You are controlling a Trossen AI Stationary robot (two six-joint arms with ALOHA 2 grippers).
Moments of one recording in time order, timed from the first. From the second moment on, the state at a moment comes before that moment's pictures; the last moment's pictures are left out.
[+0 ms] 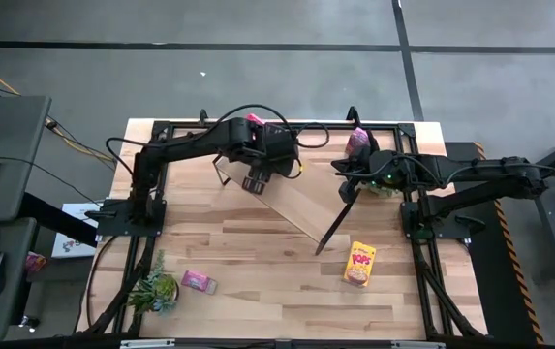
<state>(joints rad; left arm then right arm) 0.11 1.99 2.22 -1.48 -0.31 0.54 -0.01 1.01 0.93 -0.45 0.45 0.26</state>
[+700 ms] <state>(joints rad) 0.12 1.95 2.22 -1.45 -0.31 0.56 -0.01 1.01 0.93 -0.45 0.45 0.27</state>
